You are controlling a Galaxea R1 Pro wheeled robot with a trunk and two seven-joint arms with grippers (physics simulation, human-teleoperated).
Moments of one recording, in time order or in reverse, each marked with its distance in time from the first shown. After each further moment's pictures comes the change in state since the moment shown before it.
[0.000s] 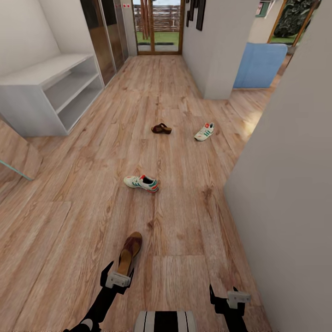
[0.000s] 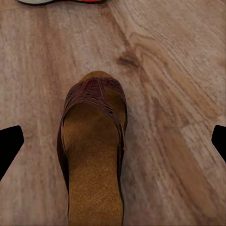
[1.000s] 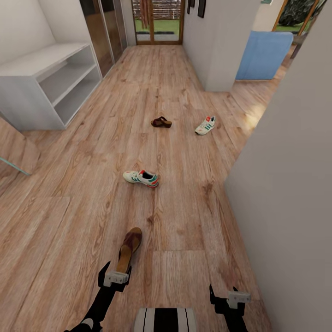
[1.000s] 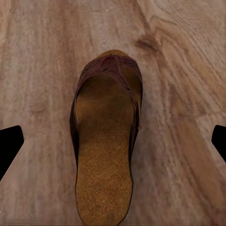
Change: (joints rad) left arm 0.000 -0.008 0.018 -0.002 0.073 0.009 0.018; right arm 0.000 0.000 0.000 0.000 0.000 0.000 0.001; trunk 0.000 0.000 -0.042
